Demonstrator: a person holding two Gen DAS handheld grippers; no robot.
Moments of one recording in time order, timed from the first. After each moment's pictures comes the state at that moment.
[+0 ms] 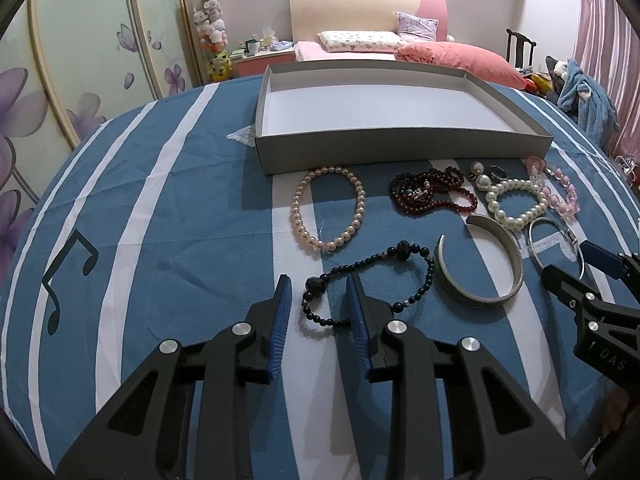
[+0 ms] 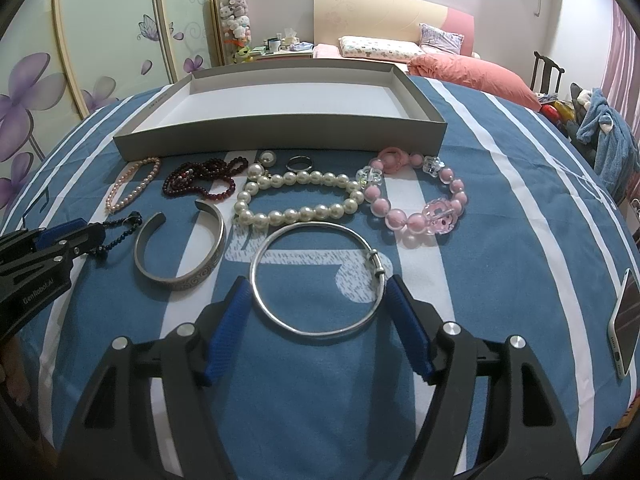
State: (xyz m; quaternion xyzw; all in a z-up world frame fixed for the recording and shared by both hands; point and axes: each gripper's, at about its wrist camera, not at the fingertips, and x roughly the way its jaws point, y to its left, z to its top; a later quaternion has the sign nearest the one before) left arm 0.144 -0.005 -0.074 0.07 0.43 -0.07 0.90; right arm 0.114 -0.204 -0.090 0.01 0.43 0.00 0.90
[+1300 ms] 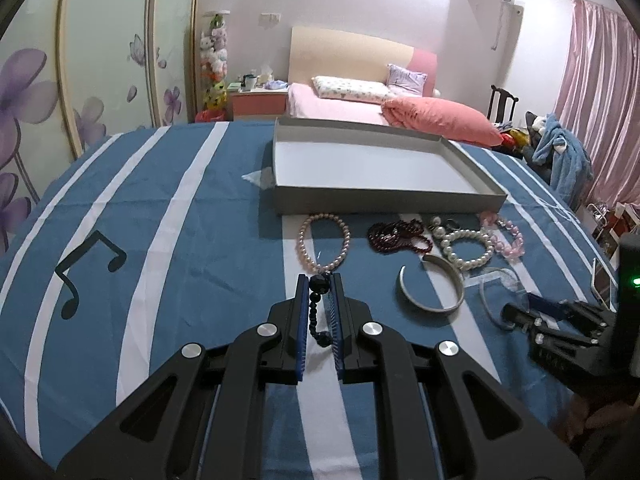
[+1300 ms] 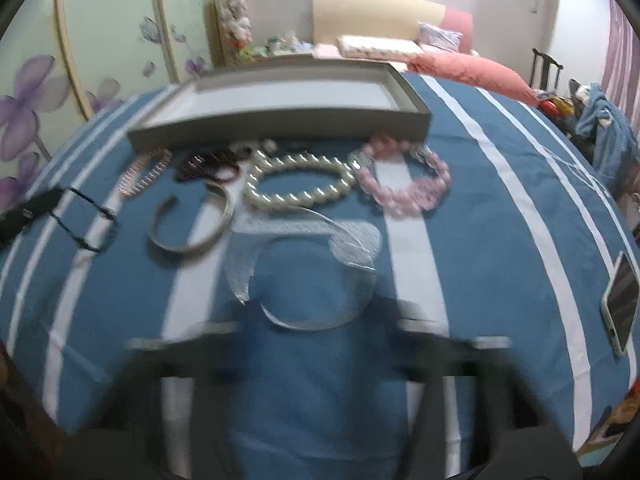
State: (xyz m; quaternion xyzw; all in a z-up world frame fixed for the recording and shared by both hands) left arm 0.106 0.019 -0.033 -0.01 0.35 -0.11 0.93; right arm 0.092 -0.212 -0.086 0.02 0.43 0.00 0.90
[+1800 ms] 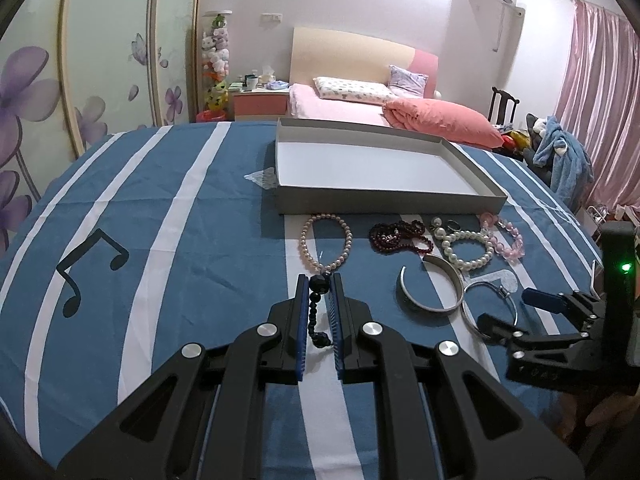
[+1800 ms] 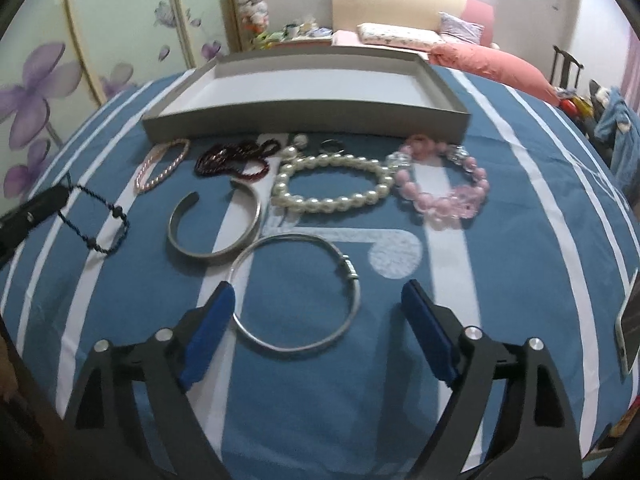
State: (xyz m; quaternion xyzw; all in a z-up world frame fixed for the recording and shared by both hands) left arm 0.104 0.023 -0.035 -0.01 0.35 -0.10 0.93; right arm 0.111 -0.192 -0.088 0.01 0.45 0.04 0.89
